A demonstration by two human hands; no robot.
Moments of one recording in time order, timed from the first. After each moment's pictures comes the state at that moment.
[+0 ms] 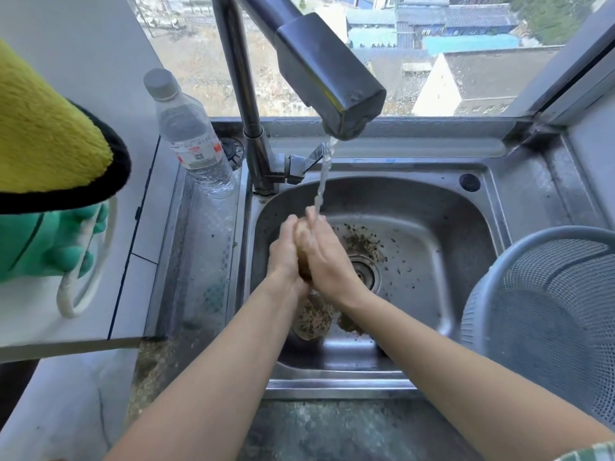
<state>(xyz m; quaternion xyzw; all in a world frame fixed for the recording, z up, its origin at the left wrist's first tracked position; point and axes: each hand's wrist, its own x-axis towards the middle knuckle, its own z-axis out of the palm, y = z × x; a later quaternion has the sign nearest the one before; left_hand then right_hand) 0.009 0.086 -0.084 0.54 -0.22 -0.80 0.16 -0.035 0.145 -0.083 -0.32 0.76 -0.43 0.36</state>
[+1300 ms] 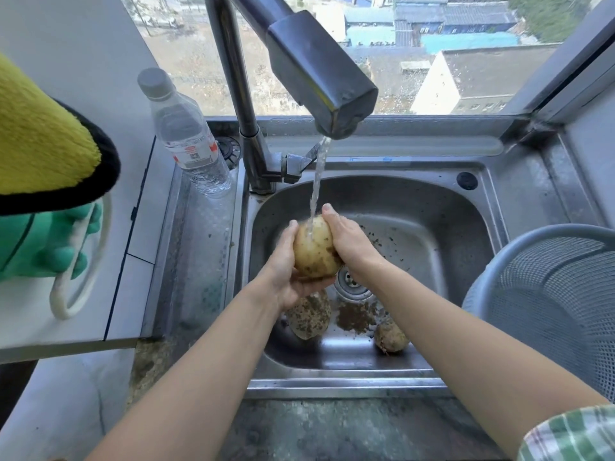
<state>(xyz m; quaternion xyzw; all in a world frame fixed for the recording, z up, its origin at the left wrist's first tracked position) 0.024 0.083 -0.076 0.52 -0.24 -0.82 -0.01 -0.081 0.138 -0.092 -0.12 0.74 -0.47 0.46</state>
